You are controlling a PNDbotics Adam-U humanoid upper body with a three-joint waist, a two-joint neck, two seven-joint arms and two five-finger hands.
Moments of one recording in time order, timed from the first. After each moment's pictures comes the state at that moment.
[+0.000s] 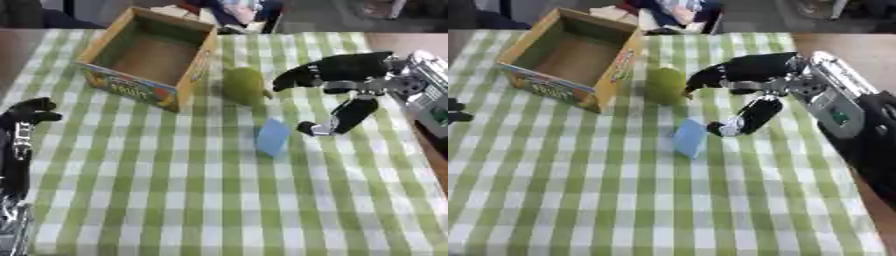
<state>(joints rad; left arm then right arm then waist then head) -0.10 0.19 0.12 -1.76 -0.14 -0.24 0.07 -0.83 -0.60 0.48 -1.38 0.59 -0.52 0.64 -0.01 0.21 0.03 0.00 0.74</state>
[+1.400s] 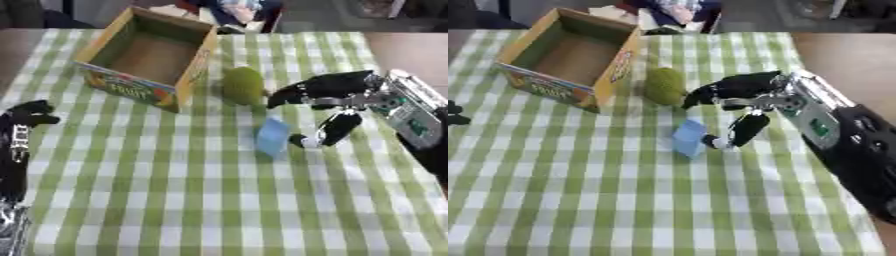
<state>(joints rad) -0.10 0.19 0.12 -1.76 -0.14 -0.24 0.06 -0.81 -0.57 0.51 -1.31 0.63 -0.52 0.64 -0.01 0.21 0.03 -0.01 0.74</state>
